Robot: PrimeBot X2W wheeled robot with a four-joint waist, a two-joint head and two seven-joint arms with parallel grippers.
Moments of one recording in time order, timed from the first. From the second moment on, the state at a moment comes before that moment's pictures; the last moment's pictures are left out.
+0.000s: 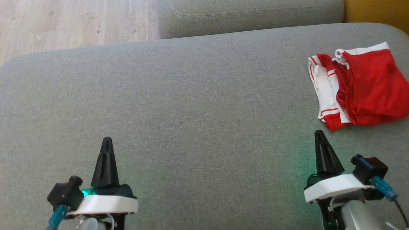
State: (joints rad) left arm -0.04 0.05 -0.10 0.22 -0.39 -0.11 -0.25; right arm -0.08 -0.05 0.07 0.37 0.26 0.12 -0.24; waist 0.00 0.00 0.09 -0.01
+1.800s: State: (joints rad) left arm -0.04 0.05 -0.03 0.24 -0.93 -0.11 -0.10; right arm -0.08 -0.06 0.01 0.33 0.88 0.12 -0.11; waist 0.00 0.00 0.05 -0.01
